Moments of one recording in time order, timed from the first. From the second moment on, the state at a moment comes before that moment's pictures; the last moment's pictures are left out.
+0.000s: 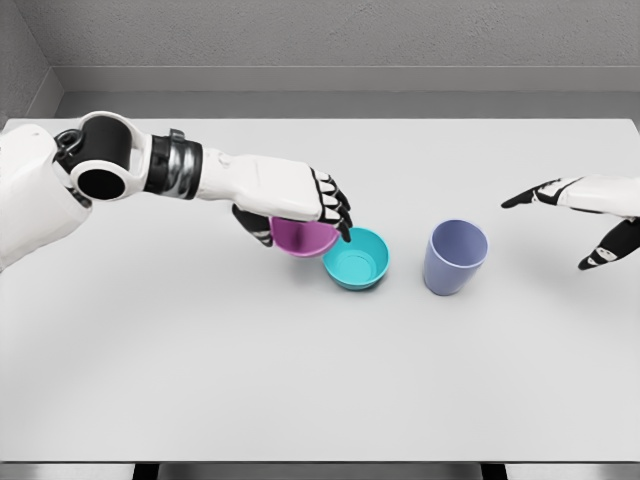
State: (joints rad) left arm -1.06 0.58 -1.07 -1.47 -0.26 -0.61 -0.61; right arm -0.73 -1.20 0.86 -1.51 -0.14 -0.47 0.61
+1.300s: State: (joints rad) left arm -1.04 0.39 -1.07 -1.36 -0.35 -0.61 -0.61; right arm -0.75 -1.18 0.85 -1.53 -0.05 -0.47 0.61
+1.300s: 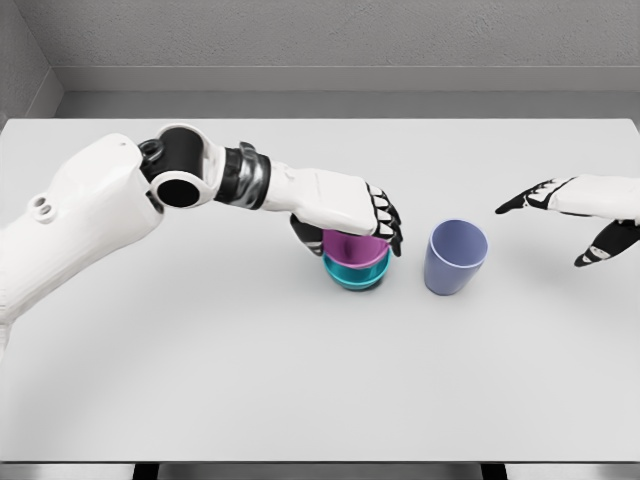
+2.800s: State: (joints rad) left arm -1.01 0.51 -1.02 -1.44 -0.34 -0.61 -0.61; right arm -0.76 -1.09 0.85 -1.54 -0.02 -0.47 0.61
